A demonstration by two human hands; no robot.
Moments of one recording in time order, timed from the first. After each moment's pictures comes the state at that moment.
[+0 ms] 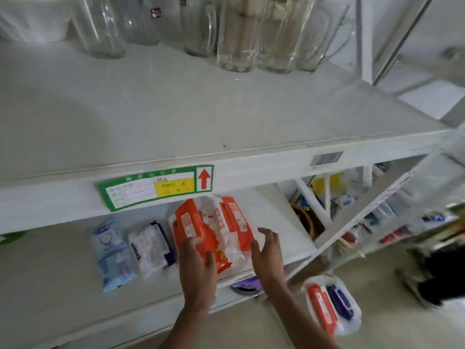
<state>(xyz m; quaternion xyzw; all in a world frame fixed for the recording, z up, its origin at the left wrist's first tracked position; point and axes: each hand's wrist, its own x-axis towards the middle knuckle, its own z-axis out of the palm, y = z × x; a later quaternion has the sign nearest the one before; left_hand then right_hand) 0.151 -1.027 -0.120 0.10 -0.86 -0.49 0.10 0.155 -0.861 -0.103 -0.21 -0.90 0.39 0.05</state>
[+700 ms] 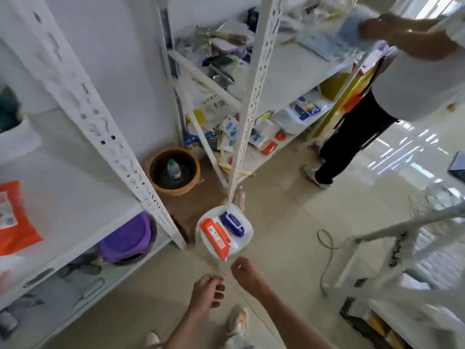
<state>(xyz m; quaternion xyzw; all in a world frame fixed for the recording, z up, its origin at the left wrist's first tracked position) 0.375 -0.620 -0.248 0.14 -0.71 -0.49 -0.49 0.431 -0.471 -0.247 -0.38 -0.79 0.43 -0.21</state>
